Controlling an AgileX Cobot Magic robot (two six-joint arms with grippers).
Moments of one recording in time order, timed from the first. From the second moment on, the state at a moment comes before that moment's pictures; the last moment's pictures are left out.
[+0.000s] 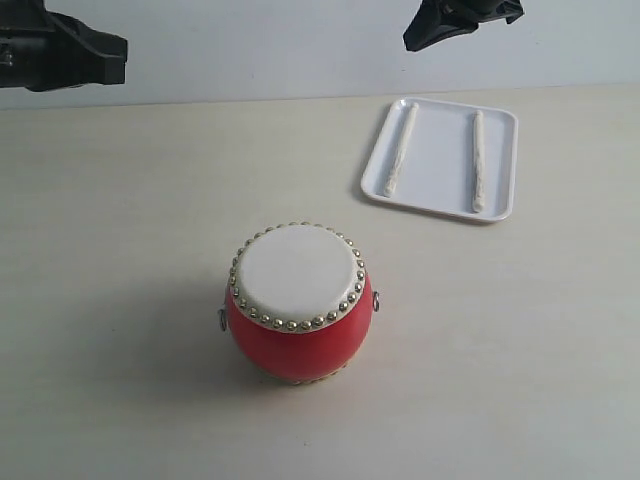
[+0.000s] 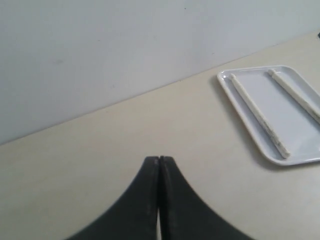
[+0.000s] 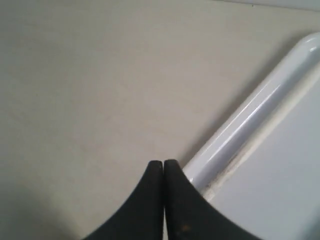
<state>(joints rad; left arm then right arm) -0.14 1.57 -0.98 -1.73 0.40 1.90 0.13 2.23 -2.12 0.60 1.15 -0.37</state>
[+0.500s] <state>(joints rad) -0.14 1.57 -0.97 -1.73 0.39 1.90 0.13 1.78 -1.41 0.77 0.82 -0.68</state>
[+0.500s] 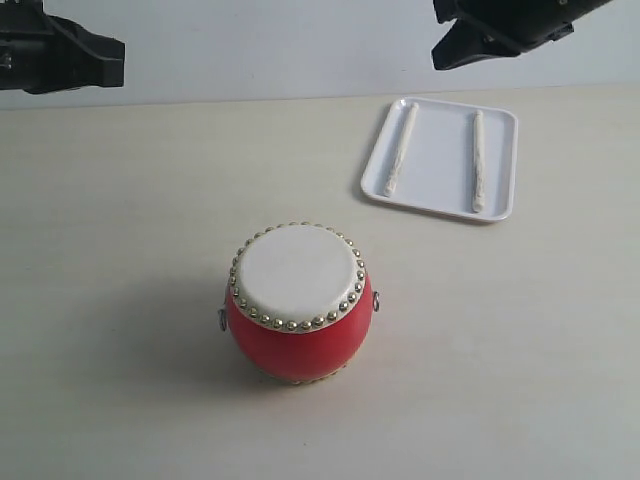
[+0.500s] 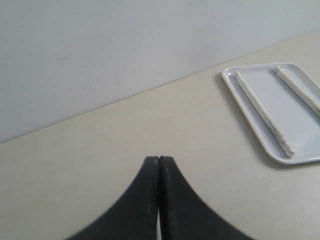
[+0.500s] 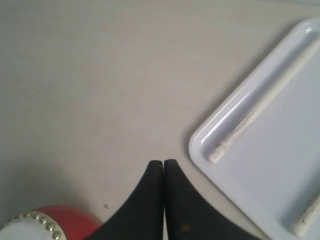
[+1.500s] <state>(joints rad) -0.18 1.56 -0.97 -1.16 0.39 1.74 0.13 1.48 -1.03 0.97 0.67 -0.88</state>
